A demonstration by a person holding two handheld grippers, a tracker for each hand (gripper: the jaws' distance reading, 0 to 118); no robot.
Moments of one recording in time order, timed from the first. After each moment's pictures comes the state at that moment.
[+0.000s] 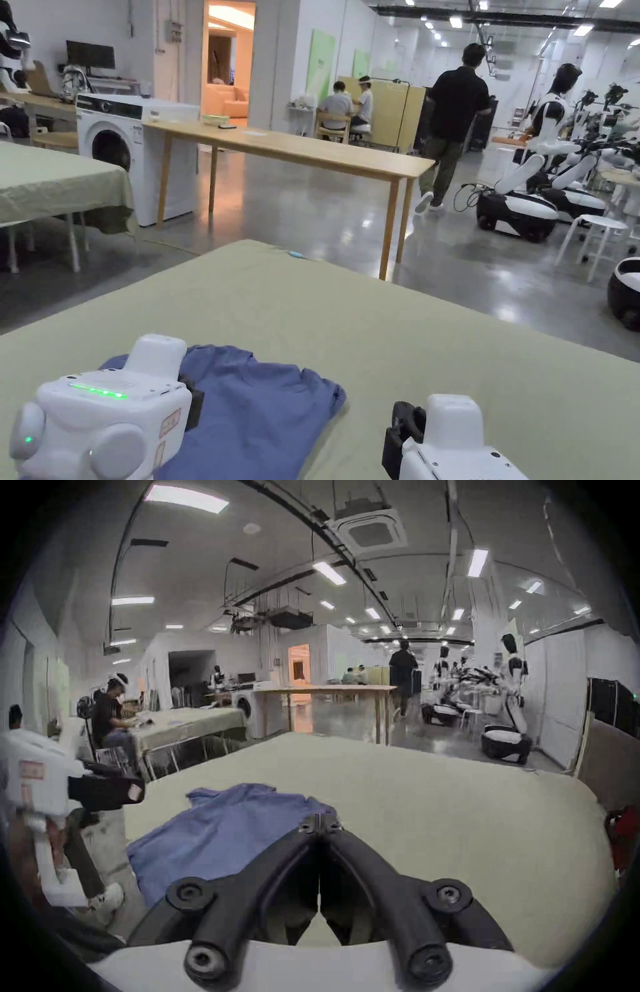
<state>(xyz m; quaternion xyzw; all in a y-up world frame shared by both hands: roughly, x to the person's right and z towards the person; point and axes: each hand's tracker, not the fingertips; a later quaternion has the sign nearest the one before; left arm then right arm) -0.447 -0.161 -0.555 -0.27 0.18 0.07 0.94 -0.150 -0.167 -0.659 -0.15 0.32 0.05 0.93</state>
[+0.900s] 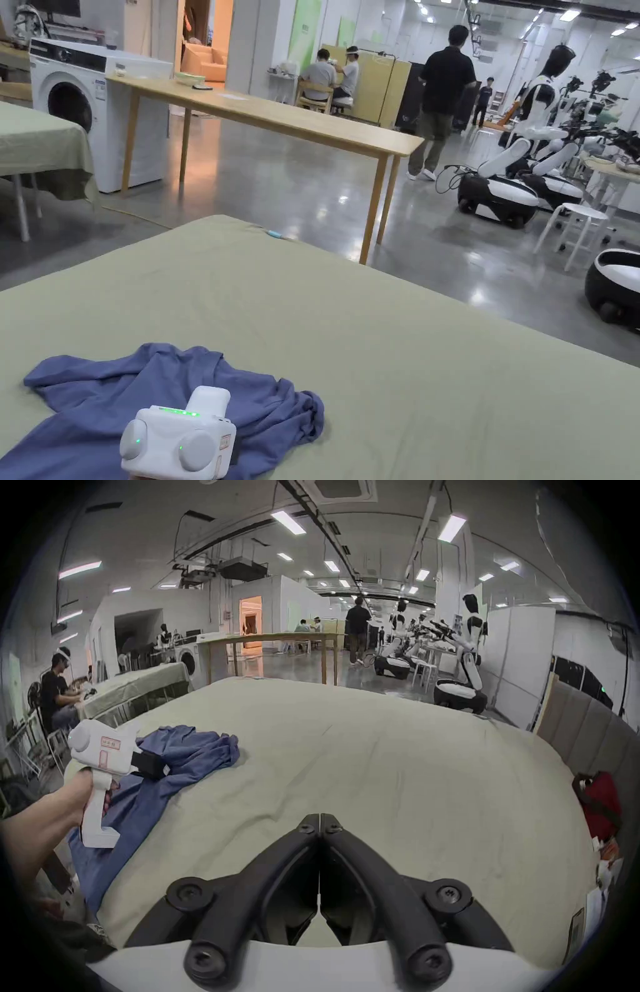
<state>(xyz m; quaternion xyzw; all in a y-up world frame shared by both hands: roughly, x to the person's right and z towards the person) -0.501 -0.318 -0.764 -0.38 0.13 0.14 0.90 -0.078 -0.239 -0.722 -0.25 0.20 0.08 0.94</state>
